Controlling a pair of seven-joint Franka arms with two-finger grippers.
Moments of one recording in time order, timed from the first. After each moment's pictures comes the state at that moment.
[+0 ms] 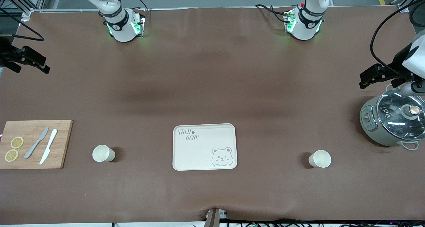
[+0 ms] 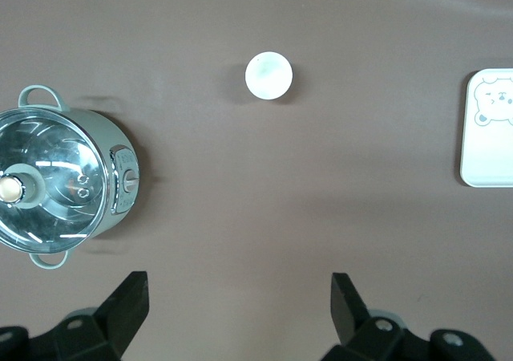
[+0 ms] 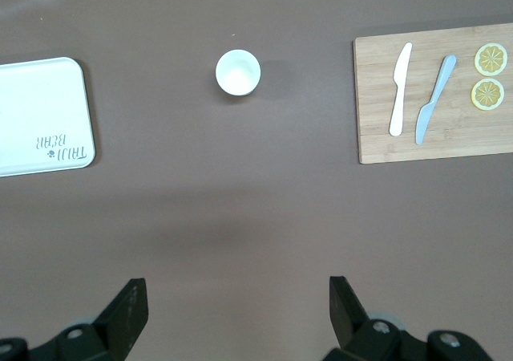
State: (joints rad) left arm 0.06 0.13 -0.17 -1.36 0.05 1.51 -0.14; right arm -0.10 -0.08 0.06 -1.61 0.04 1.56 0.02
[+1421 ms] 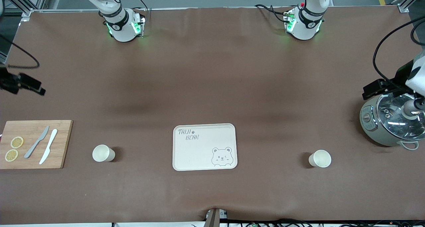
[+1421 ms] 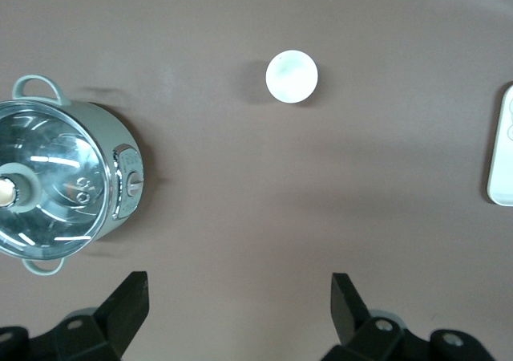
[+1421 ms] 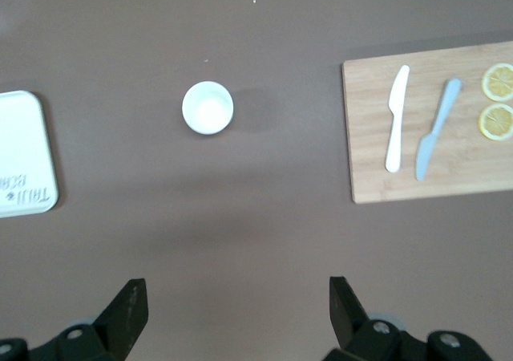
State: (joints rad) left arm 0.10 0.21 -0.15 -1.39 0.05 1.58 -0.14; right arm -0.17 0.12 0.06 -1.60 0.05 1.76 -0.03
